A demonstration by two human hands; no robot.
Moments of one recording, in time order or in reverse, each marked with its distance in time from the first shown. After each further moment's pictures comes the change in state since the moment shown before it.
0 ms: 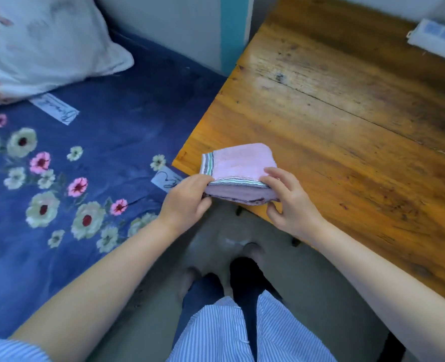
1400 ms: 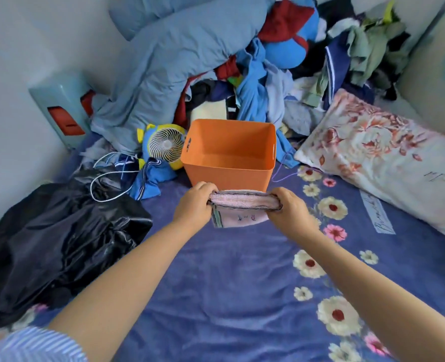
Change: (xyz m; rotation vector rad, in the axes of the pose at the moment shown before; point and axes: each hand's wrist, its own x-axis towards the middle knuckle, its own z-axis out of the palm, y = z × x) left_hand -0.459 -0.291 -0.448 0.156 0.465 -1.259; right_hand 0.199 -0.628 0.393 0.139 -0.584 -0.503
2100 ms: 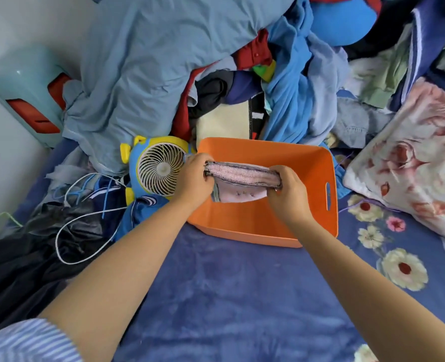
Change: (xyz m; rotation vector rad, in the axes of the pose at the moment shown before) left_hand 0.332 -0.124 0.010 -0.135 0.131 -0.066; right_hand 0.325 0.019 0.124 0.146 0.101 0.085
